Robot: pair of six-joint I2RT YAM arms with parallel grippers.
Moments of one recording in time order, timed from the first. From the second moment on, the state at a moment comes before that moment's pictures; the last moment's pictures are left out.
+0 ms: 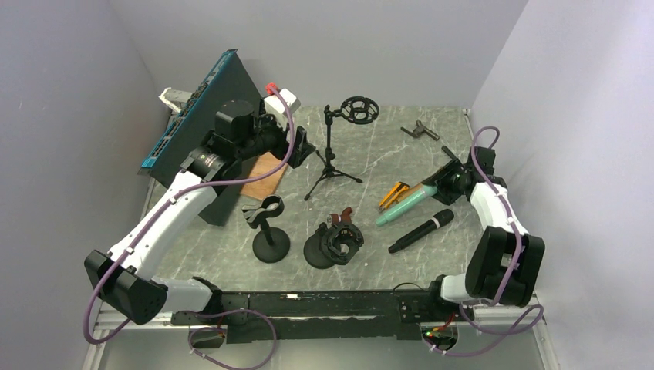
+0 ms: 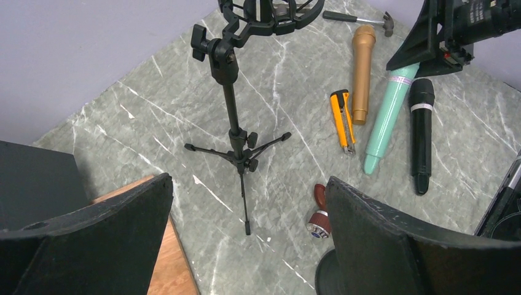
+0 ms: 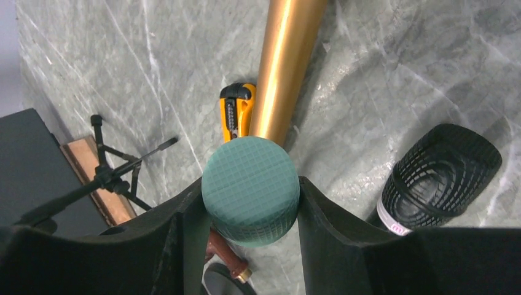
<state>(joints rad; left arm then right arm) -0.52 1.30 1.38 -0.35 0.31 0.07 -0.27 1.35 0.90 -0.50 -0.29 0.69</state>
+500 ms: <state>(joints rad) -0.53 1.30 1.38 -0.35 0.28 0.09 -0.27 1.48 0.86 -0.38 -0.27 0.71</state>
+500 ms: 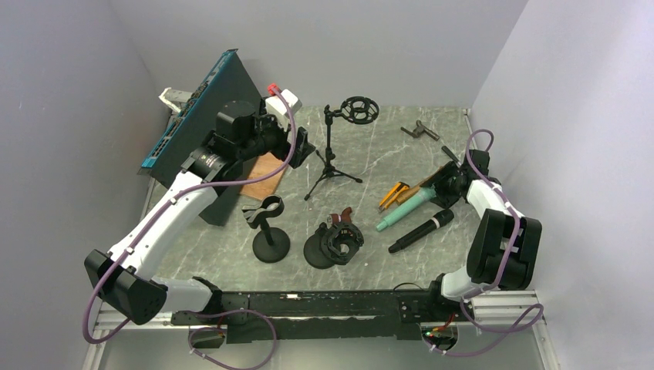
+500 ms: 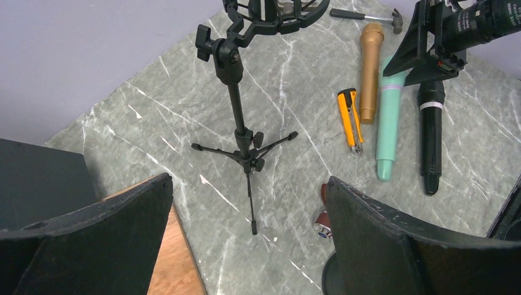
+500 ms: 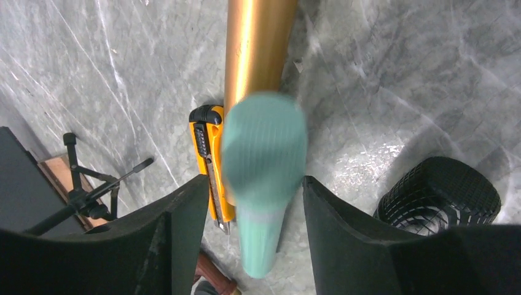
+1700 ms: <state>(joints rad) -0.56 1.30 1.38 -0.36 0.25 0.10 0.26 1.76 0.80 0.80 -0.62 1.21</state>
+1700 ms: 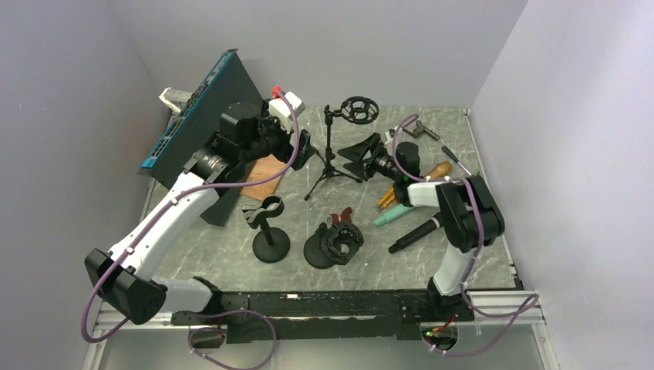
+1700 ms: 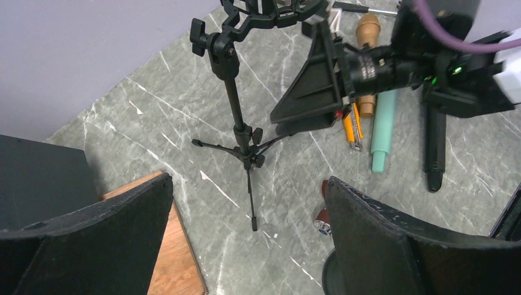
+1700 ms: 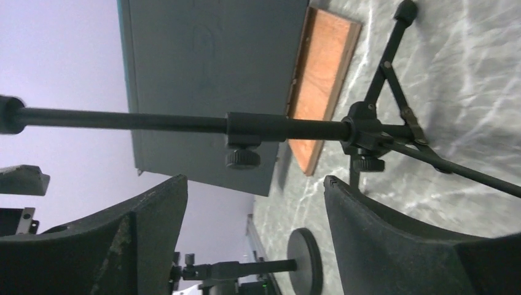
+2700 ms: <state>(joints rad) -0.57 1.30 1.38 -0.37 0.24 0.11 0.32 2.04 0.89 1.19 -0.66 1.47</state>
